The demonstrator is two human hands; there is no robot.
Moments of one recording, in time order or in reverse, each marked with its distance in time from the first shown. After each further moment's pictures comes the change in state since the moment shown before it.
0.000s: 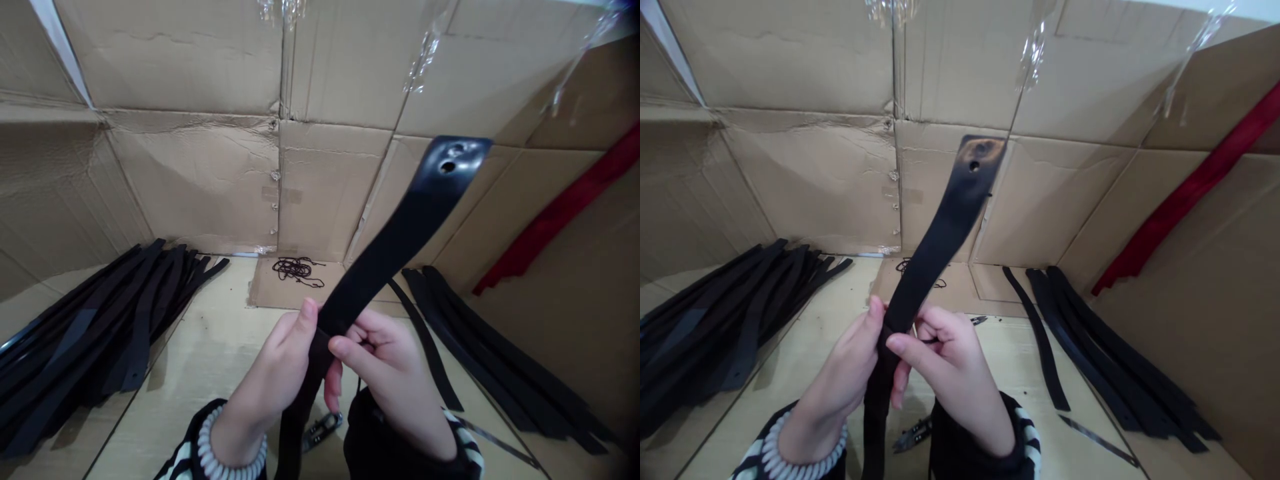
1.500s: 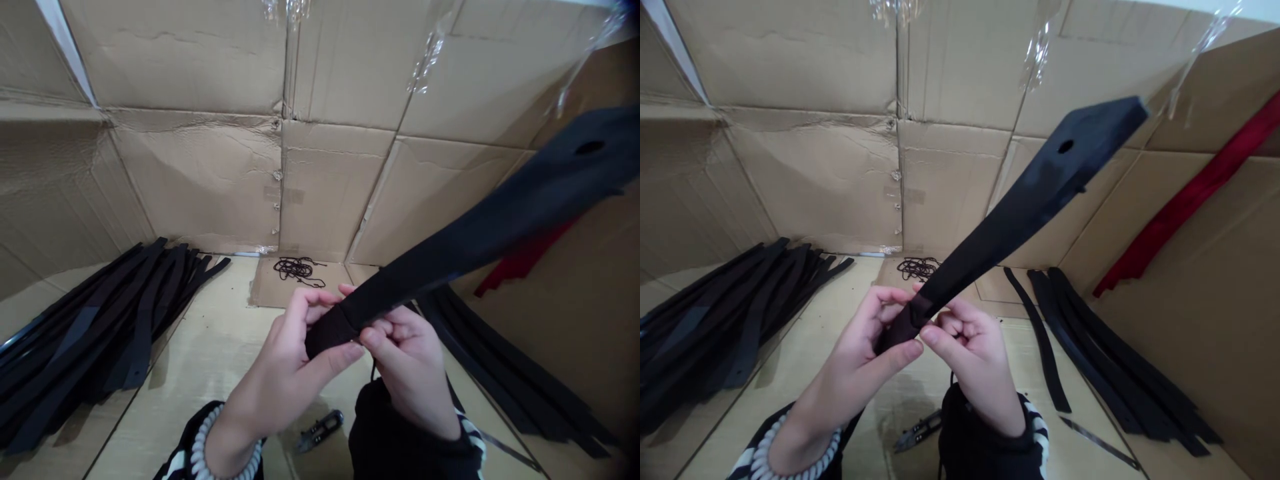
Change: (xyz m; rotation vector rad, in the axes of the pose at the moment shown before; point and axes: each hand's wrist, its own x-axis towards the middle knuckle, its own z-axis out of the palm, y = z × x) left_hand -0.006 0.012 -0.004 0.192 -0.077 0.234; right_hand -0.003 0.012 -0.019 -0.185 0.269 -0.194
